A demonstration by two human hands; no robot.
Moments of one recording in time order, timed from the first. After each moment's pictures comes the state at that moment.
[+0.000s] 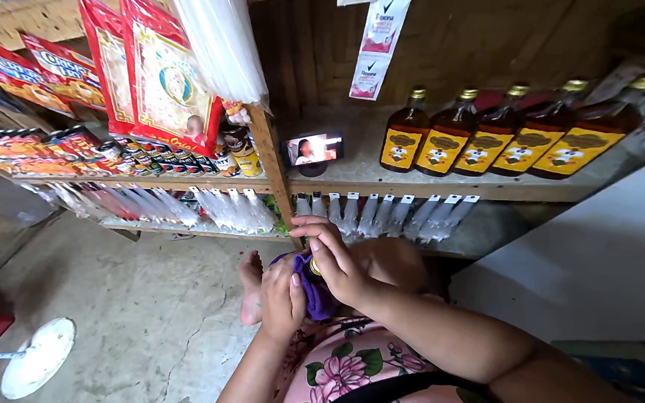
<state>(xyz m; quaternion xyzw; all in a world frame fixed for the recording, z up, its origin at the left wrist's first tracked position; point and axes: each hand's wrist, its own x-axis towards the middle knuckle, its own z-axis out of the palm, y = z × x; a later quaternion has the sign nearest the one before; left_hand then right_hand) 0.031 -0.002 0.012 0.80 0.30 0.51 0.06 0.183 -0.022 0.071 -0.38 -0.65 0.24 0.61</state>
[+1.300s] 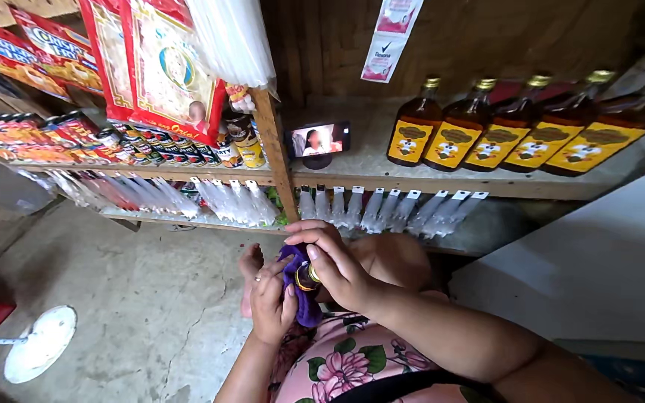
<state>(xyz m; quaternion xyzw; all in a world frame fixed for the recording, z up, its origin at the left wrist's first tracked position) 0.000 0.001 -0.016 0.79 0.26 0.55 0.07 0.175 -0.029 0.072 -0.35 -0.68 0.24 0.59</state>
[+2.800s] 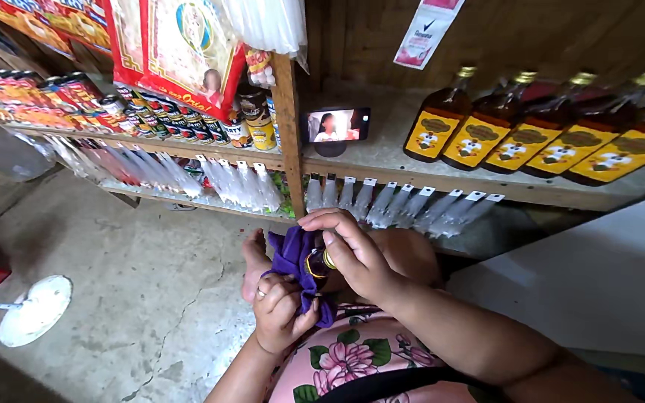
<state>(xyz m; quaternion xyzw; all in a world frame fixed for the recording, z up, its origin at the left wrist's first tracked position) -0.007 -0.030 -0.015 0.78 0.22 0.58 0.01 0.180 -0.029 0.083 -0.35 -0.69 0.27 0.58</state>
